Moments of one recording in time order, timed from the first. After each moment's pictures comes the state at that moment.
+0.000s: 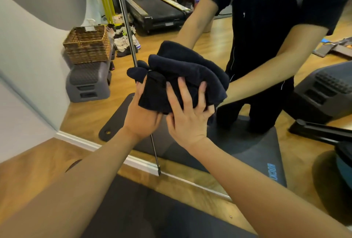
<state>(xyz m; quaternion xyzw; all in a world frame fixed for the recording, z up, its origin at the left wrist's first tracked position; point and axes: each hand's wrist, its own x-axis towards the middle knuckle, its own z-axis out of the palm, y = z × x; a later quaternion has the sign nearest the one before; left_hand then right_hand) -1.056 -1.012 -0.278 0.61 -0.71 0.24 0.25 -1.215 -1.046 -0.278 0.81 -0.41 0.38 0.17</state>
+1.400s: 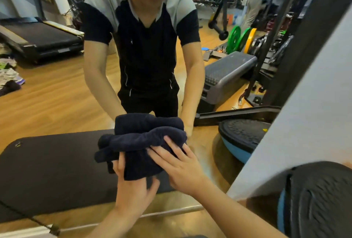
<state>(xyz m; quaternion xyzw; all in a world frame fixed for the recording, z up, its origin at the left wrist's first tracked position) -1.425 -1.027 -0.364 0.58 -0.73 0.05 0.35 -1.606 -1.060 -0.338 0.86 -0.37 0.21 0.28</state>
